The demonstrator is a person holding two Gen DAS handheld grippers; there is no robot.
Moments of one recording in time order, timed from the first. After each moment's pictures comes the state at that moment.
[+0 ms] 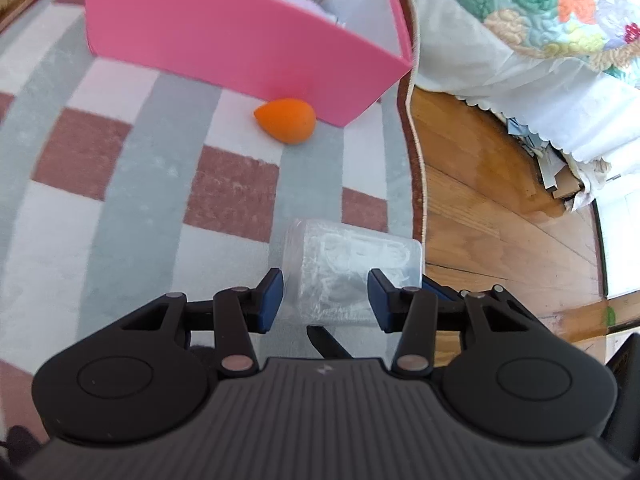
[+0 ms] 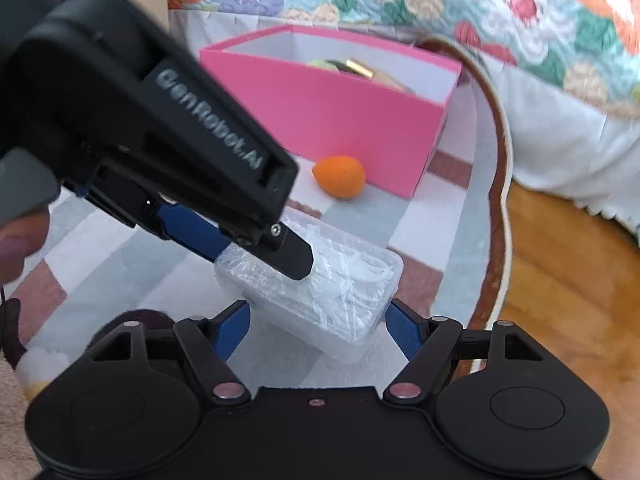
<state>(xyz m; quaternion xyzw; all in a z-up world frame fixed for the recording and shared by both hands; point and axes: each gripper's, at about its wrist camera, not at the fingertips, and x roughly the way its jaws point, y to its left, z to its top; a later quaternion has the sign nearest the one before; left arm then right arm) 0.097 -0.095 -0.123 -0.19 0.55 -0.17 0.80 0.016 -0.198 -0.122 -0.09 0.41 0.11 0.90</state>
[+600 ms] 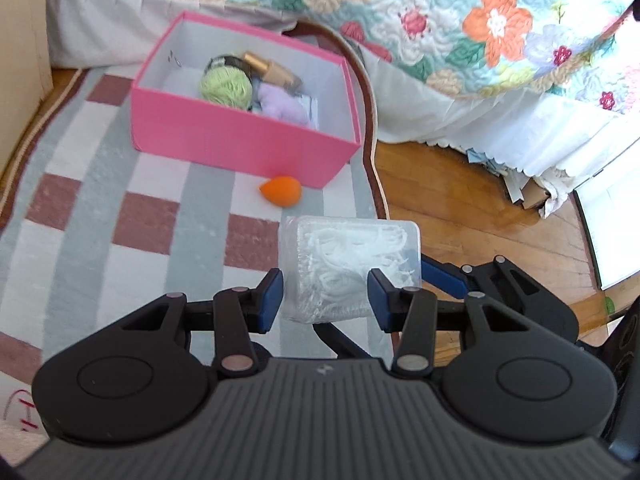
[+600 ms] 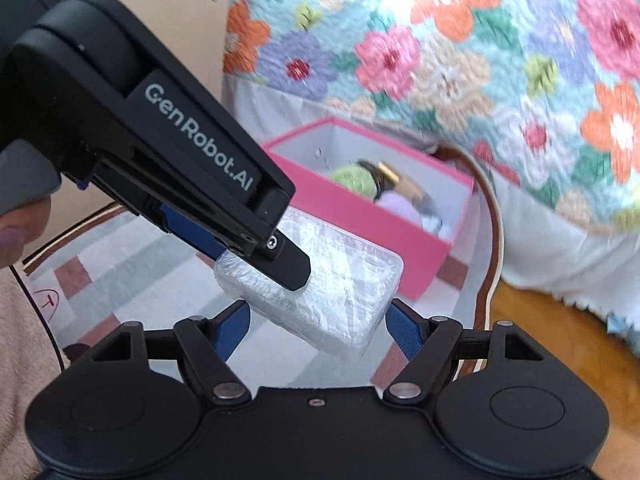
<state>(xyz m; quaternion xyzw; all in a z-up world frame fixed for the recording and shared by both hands) 0.056 -0.041 -0.008 -0.16 0.48 -0.19 0.84 -0.012 -0.149 -0.021 -0.14 0.34 0.14 0.92</state>
